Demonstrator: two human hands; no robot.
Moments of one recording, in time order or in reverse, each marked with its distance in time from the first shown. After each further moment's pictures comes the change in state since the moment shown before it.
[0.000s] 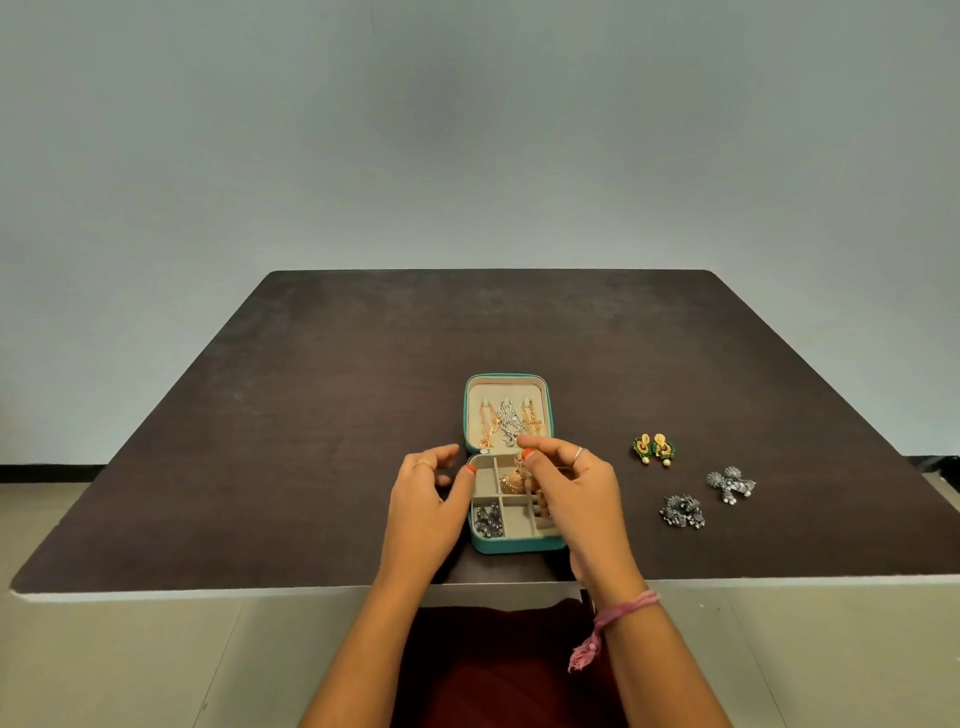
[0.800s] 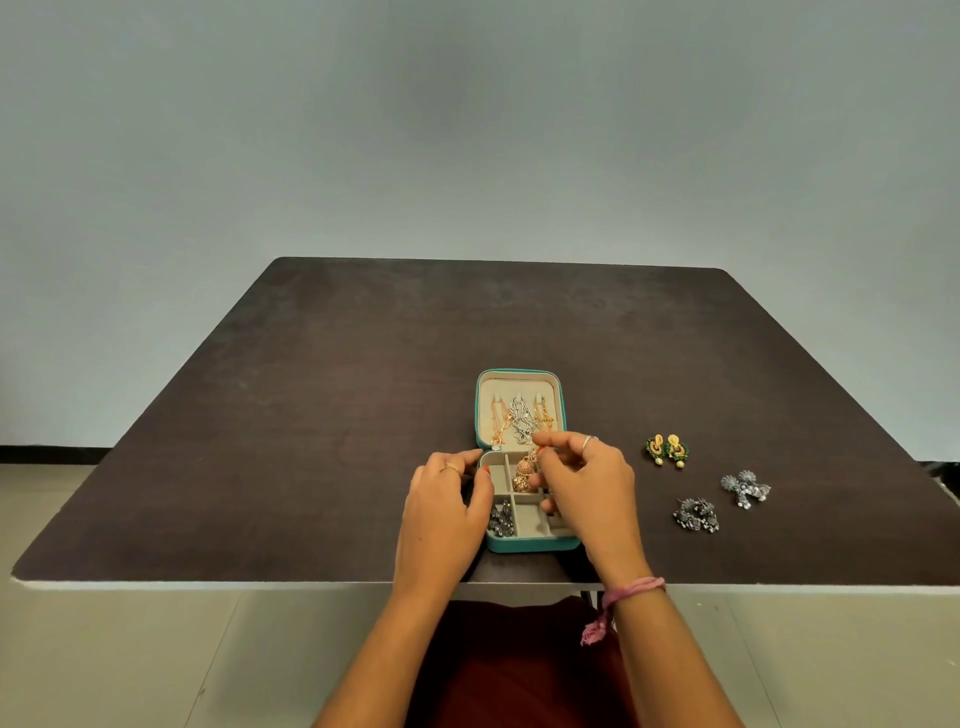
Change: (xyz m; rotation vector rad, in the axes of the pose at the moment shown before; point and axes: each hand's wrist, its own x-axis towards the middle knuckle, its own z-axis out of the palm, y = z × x) left_hand -0.007 -0.008 0.008 0.206 -0.010 0.100; right_hand 0.013 -0.001 0.004 -0.363 0.049 -0.021
